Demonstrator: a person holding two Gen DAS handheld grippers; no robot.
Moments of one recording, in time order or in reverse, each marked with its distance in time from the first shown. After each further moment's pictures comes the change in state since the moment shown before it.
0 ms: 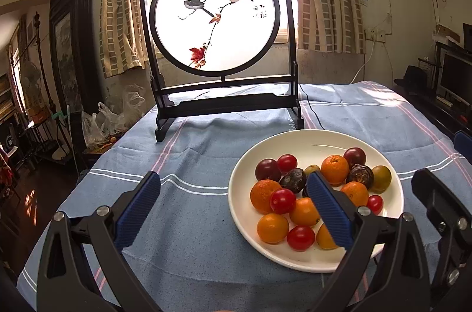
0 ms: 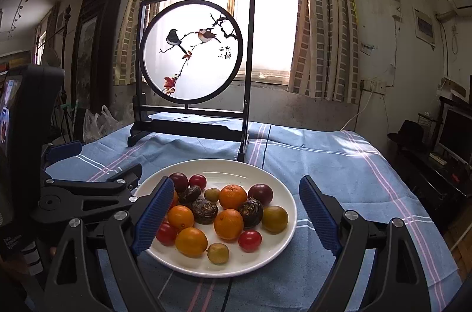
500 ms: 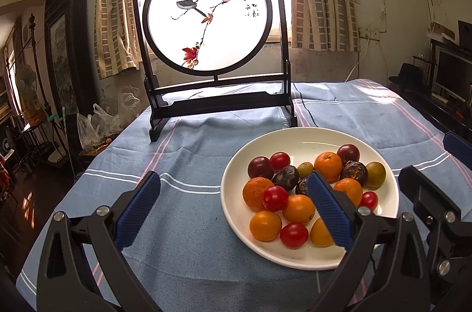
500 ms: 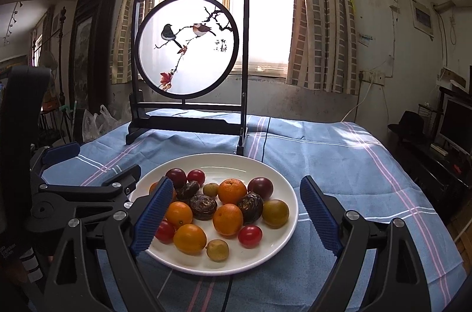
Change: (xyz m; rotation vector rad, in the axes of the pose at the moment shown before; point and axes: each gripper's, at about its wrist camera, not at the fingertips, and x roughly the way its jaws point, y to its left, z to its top) left arm -0.001 -0.004 -0.003 0.008 0.001 -0.025; right arm 0.007 -0.006 -0.003 0.029 0.024 0.003
